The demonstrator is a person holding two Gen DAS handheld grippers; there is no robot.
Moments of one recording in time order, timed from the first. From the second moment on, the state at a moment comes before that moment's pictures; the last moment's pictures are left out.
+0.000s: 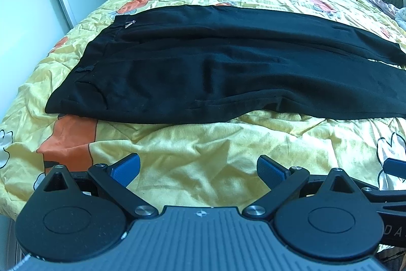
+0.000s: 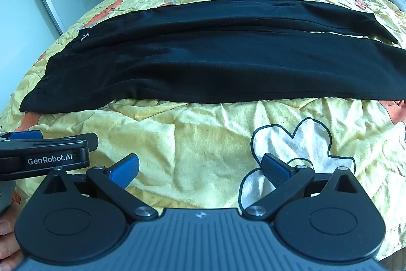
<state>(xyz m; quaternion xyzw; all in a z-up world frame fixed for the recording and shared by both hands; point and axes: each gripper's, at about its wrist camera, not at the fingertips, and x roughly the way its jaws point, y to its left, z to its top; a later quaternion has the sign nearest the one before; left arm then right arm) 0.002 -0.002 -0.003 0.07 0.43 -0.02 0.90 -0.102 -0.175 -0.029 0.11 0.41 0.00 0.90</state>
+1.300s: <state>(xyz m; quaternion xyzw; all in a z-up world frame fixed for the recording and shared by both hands) 0.003 -0.003 0.001 0.07 0.41 -0.04 0.91 -0.096 -0.179 -0.024 0.11 0.40 0.03 0.91</state>
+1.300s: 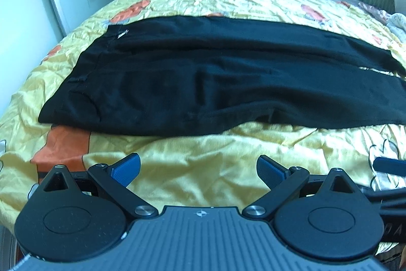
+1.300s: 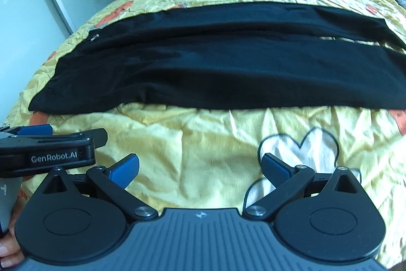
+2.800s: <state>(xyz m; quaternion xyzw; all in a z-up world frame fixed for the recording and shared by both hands) 0.291 0.151 0.036 -0.18 0.44 0.03 0.88 0.308 -0.082 -0.008 -0.18 0.27 0.40 0.86</state>
